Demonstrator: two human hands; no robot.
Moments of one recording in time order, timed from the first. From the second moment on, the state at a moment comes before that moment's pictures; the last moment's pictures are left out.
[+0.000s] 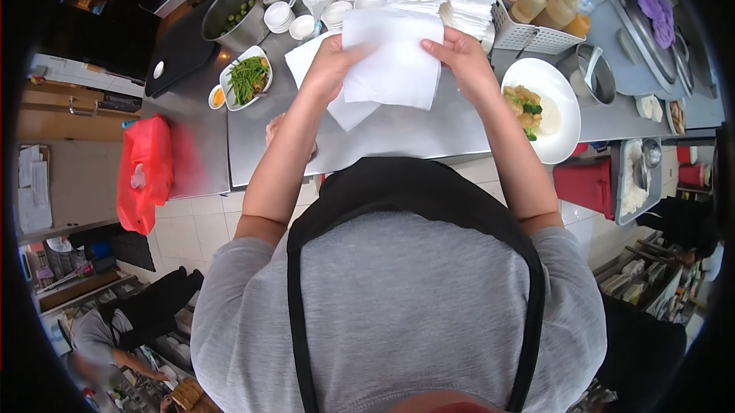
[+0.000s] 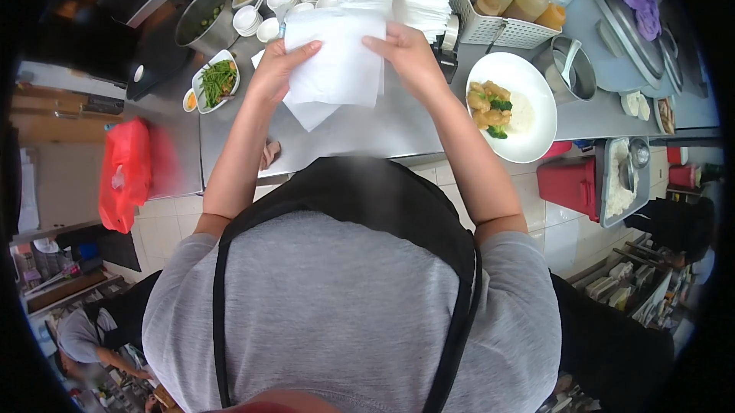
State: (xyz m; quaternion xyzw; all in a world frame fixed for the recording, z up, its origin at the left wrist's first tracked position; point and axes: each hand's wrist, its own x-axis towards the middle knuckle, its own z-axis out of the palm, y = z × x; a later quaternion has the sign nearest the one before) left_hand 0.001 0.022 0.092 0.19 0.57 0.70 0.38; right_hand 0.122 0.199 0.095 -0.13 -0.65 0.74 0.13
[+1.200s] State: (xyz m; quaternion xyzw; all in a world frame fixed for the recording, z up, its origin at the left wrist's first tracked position) left_hand 0.062 0.022 -0.060 0.45 0.80 0.39 0.06; right_hand 0.199 0.199 -0.081 -0.36 -0.83 0.40 0.11
